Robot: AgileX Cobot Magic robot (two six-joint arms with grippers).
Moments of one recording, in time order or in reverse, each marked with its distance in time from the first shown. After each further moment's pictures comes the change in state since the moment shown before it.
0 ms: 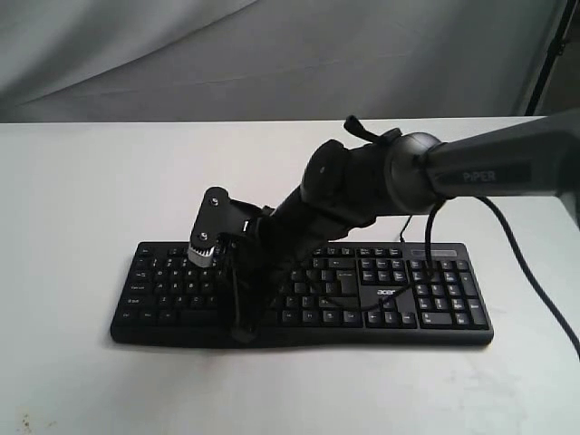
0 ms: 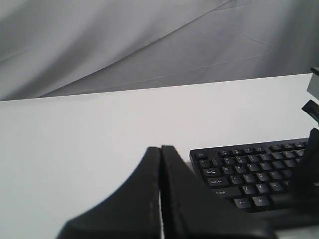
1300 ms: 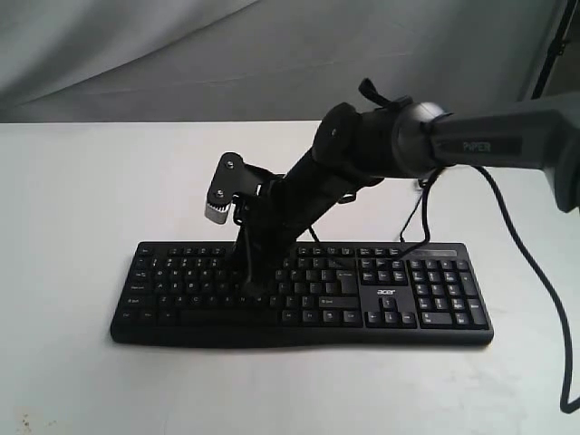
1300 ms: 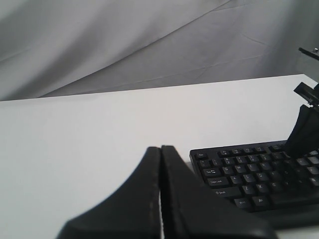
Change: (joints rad) left arm 0.000 0.000 0.000 0.000 0.000 0.000; right arm -0.082 0.059 -0.165 -0.072 0.127 0.055
